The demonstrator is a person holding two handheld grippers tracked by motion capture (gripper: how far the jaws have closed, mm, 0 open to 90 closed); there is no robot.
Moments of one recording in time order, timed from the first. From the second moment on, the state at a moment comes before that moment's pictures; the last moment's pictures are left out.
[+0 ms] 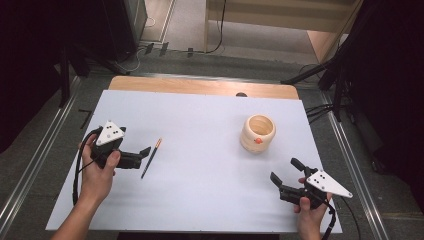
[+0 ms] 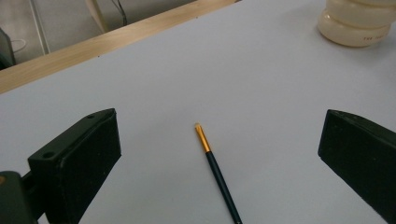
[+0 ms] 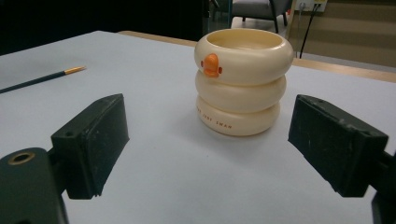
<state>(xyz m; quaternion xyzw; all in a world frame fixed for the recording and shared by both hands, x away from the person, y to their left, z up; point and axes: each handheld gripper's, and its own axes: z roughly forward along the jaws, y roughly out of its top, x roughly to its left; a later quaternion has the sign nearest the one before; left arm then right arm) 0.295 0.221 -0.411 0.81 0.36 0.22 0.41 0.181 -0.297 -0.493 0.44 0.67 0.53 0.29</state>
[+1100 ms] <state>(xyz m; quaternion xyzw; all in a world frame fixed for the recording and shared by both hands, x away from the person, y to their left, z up) 0.343 0.181 -0.462 0.87 0.45 0.10 0.19 0.188 -0.290 -0.498 0.44 0.68 0.52 0.28</state>
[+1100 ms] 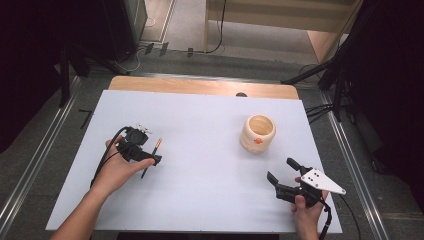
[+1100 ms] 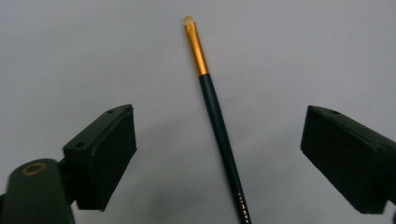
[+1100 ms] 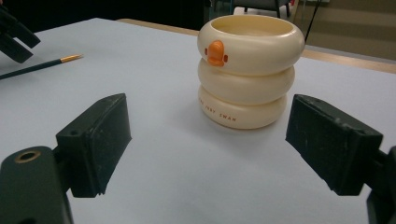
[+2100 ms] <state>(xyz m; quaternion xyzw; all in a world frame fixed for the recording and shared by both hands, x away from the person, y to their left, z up) 0.352 0.161 -0.468 0.87 0.48 0.08 0.10 0.192 -0.284 -0.503 0.45 0.69 0.49 0.28</state>
